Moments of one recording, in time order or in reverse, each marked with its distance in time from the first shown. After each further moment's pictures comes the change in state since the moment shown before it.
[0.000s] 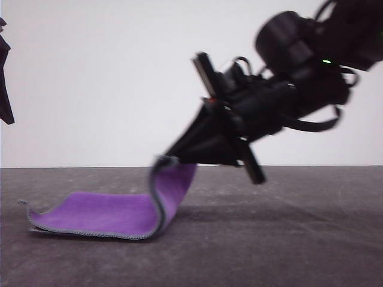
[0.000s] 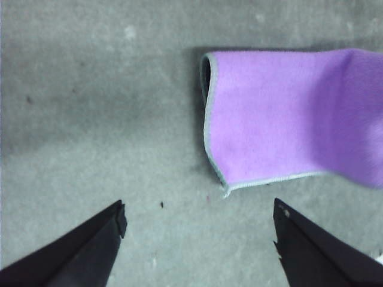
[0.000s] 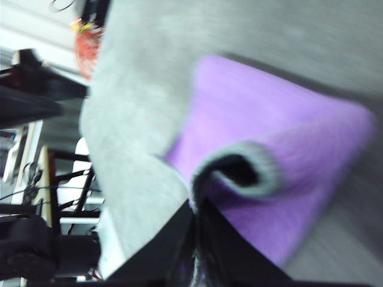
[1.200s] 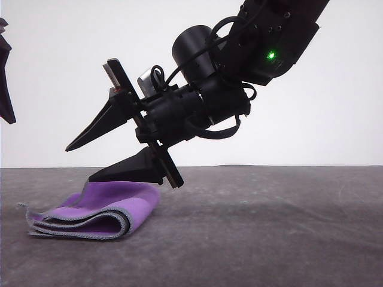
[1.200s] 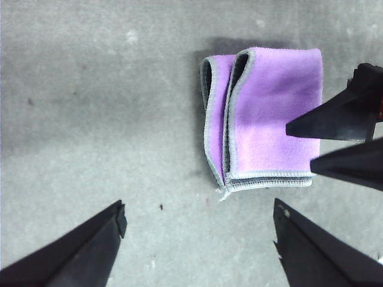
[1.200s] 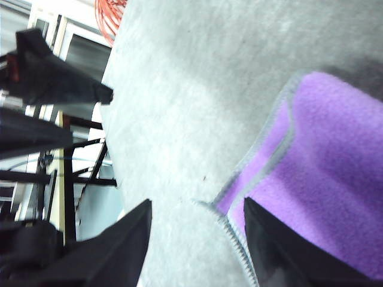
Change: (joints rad) left_arx 0.000 0.000 0.000 0.004 0.000 -0.011; right_arx 0.136 0.241 0.294 -0.056 -0.027 0.000
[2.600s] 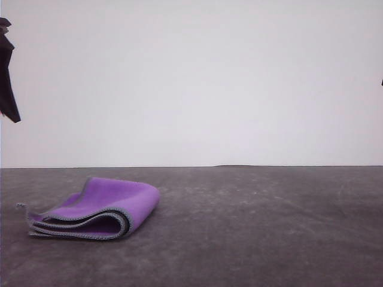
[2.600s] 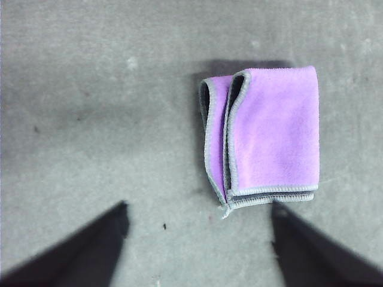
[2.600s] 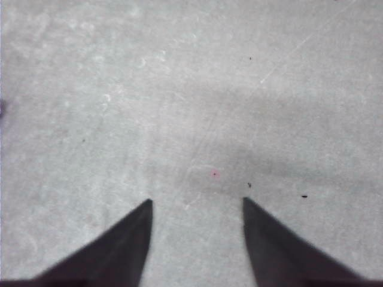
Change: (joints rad) left_arx 0.000 0.000 0.000 0.052 0.000 0.012; right_arx -0.689 -0.995 -0.265 -0.969 0.541 -0.710
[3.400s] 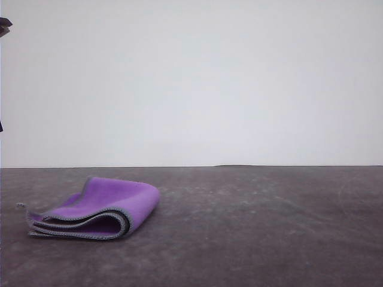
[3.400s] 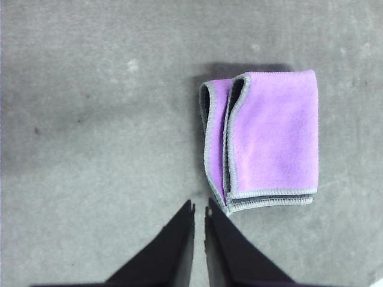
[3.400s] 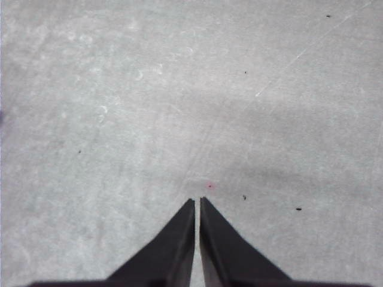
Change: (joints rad) left_arx 0.000 0.000 0.000 0.008 0.000 -0.012; right_arx 0.000 0.003 0.000 0.037 0.008 0.001
